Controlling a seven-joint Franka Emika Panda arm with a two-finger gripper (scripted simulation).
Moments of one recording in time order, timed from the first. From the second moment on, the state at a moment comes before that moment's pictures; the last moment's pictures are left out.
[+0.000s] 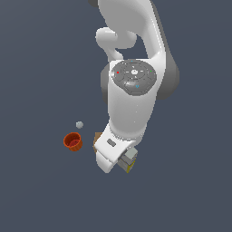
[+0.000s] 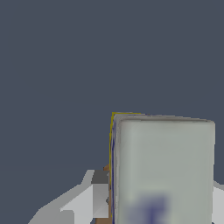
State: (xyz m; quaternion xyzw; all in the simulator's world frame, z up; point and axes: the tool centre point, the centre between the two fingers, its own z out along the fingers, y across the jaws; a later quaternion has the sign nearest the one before) arm 0.140 0.027 0.219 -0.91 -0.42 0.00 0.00
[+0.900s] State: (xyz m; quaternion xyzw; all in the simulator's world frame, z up) arm 0.123 0.054 0.406 -0.91 -0.42 0.00 0.00
